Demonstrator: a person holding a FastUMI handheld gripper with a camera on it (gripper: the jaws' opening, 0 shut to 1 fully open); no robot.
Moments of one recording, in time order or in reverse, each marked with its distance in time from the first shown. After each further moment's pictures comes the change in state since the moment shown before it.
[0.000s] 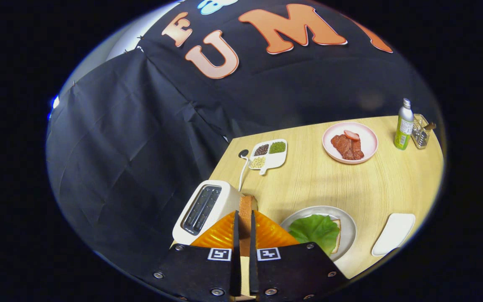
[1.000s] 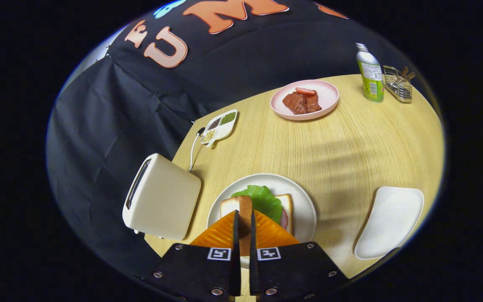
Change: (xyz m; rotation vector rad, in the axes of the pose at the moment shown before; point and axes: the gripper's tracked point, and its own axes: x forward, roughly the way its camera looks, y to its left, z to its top) arm 0.024 -0.140 -0.075 0.104 0.086 -0.092
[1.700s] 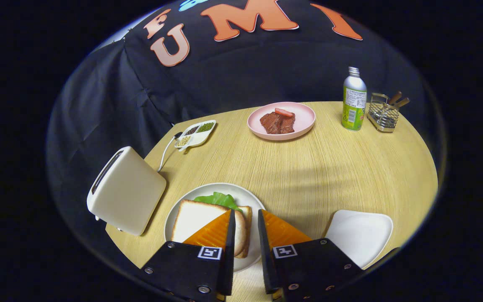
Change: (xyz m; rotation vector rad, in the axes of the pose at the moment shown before) arm -0.012 -0.052 0.022 -0.163 -0.151 -0.167
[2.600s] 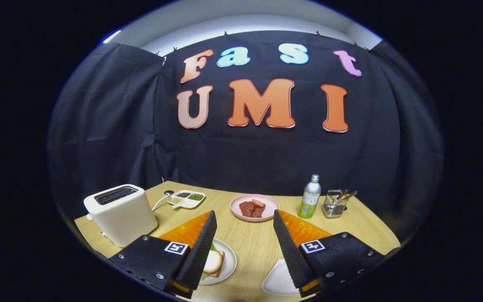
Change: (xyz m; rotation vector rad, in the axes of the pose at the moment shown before) arm -0.149 0.010 0.102 -0.279 -0.648 -0.179
